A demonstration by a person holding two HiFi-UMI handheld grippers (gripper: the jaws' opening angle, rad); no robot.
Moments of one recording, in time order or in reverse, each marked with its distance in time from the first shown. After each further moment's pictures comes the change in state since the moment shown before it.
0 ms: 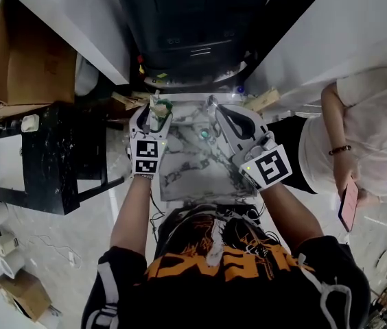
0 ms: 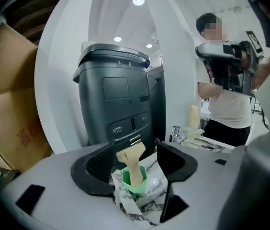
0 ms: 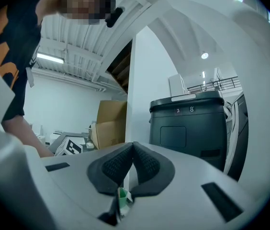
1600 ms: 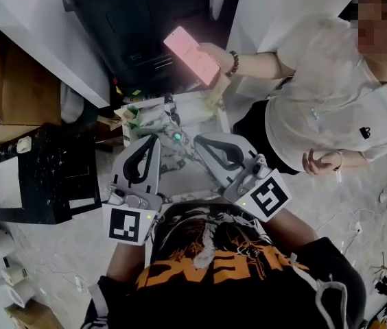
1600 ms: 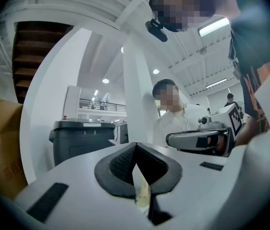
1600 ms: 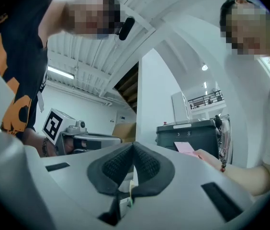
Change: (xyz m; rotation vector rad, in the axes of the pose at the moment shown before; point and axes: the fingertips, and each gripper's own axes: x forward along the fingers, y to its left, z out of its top) left arm -0.216 -0.183 0.214 -0.022 -0.505 -0.187; right arm -0.161 0.064 0.103 0.029 -0.190 0.027
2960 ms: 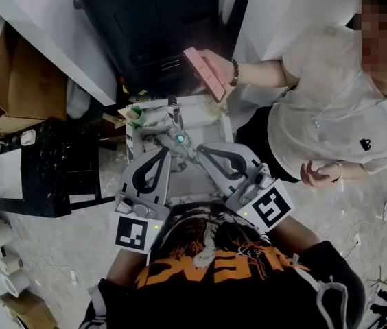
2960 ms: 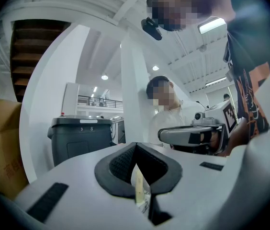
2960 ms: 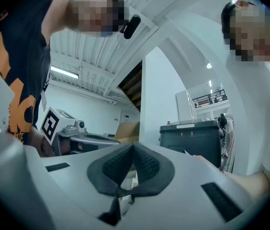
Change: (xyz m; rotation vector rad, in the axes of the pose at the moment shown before) left arm -0.003 -0.031 -0.009 0.005 0.048 -0.009; right arm -0.014 0.003 0.003 -0.009 0.025 0.047
